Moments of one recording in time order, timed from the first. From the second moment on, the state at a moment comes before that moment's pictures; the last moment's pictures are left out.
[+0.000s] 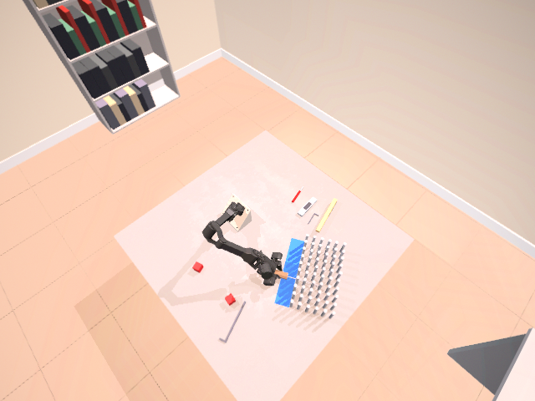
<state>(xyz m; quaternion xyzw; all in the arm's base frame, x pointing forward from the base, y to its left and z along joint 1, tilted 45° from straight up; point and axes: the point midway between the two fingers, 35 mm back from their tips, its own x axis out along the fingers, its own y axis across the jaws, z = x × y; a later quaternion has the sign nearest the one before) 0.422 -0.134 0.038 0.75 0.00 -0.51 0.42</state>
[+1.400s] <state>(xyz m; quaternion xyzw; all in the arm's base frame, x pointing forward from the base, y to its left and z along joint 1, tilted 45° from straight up) 0.415 -0.140 0.033 0.75 0.01 -0.51 0.42</state>
